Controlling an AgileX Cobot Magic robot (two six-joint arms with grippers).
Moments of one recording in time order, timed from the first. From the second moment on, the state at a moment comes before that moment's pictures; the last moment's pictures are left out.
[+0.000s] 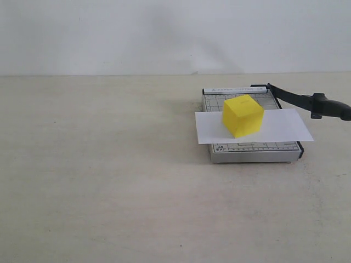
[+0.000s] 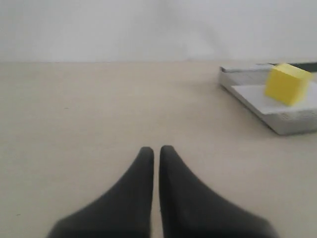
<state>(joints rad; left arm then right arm) -0.20 0.00 0.00 -0.26 0.31 0.12 0.14 0.01 0.00 0.07 0.15 -0.05</state>
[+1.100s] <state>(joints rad) -0.07 0.00 0.00 -0.13 0.31 -0.01 0.14 0.01 0.00 0.20 -0.04 0.21</state>
